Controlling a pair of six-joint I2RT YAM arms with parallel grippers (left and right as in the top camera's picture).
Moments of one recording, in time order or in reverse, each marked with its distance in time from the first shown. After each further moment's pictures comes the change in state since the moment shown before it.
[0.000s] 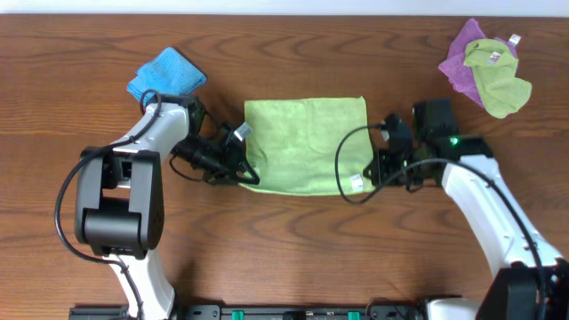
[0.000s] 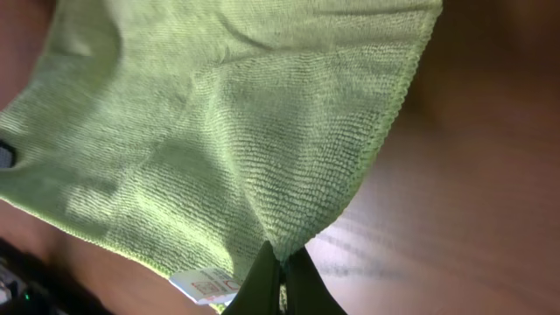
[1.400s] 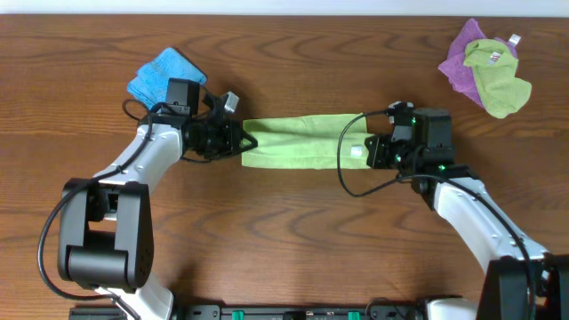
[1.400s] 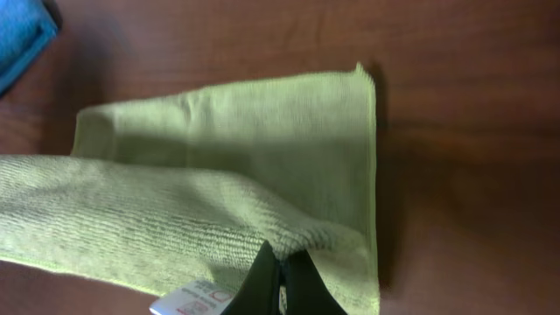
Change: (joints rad) left arm -0.003 -0.186 -0.165 0.744 -0.159 -0.569; right arm 0.000 0.002 -0.224 0.719 0.111 0.147
